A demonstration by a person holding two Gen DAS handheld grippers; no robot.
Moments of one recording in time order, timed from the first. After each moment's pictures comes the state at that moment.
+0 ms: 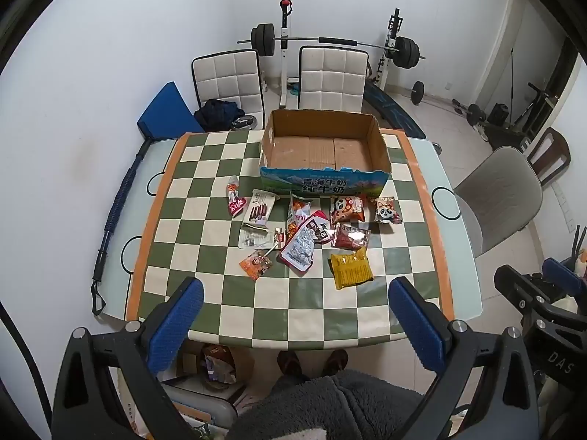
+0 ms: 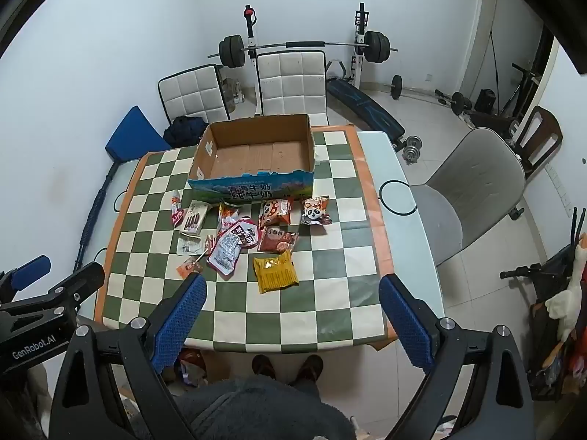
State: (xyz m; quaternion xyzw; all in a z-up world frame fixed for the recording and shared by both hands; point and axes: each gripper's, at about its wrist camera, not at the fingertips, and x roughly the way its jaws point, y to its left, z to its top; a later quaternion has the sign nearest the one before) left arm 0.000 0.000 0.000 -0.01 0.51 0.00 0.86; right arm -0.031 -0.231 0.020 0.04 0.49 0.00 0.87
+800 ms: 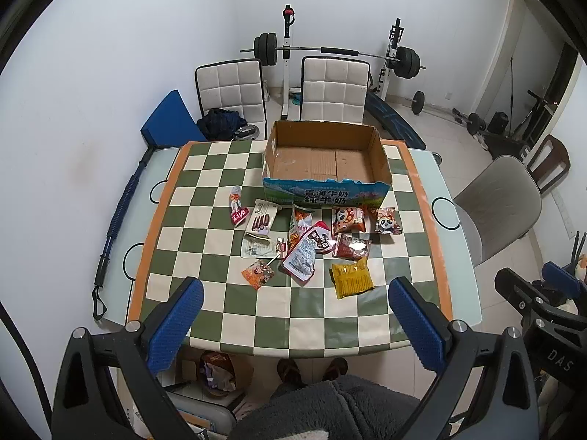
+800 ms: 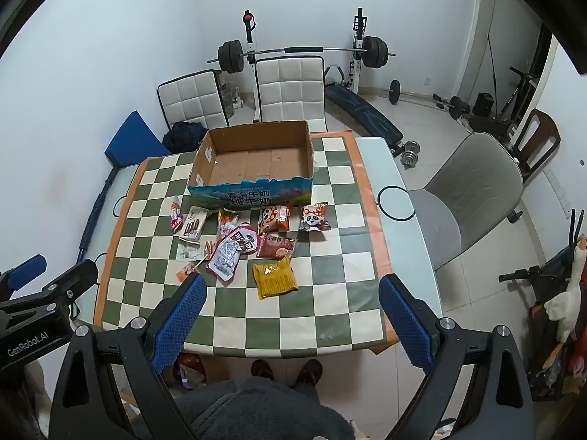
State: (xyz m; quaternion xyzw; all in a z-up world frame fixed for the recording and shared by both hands) left arm 0.011 -0.002 0.010 -0.01 0.49 0.00 0.87; right arm -0.032 -0.235 0.035 0.04 0.48 0.00 0.88
